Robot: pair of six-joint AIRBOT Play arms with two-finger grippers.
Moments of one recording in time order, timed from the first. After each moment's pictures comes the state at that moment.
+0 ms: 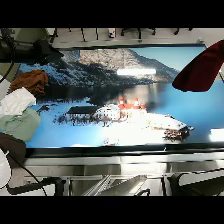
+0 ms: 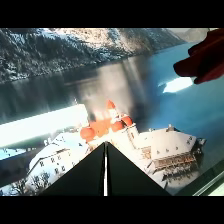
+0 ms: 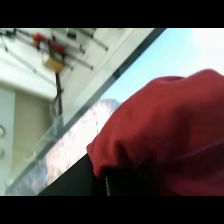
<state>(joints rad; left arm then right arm) -0.02 -1.43 1.99 -2.25 1.40 1.64 -0.59 -1.68 1.96 2.50 -0.97 -1.54</state>
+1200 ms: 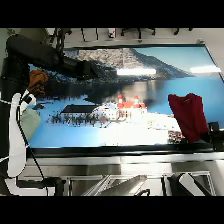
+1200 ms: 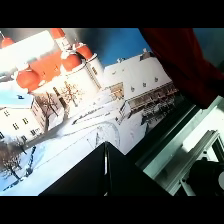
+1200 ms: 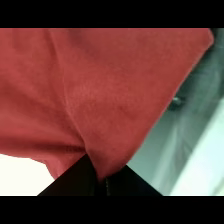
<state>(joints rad) -0.27 -1.57 1.99 -2.25 1.49 1.64 -0.85 -1.04 0.69 1.88 -1.18 -1.07</state>
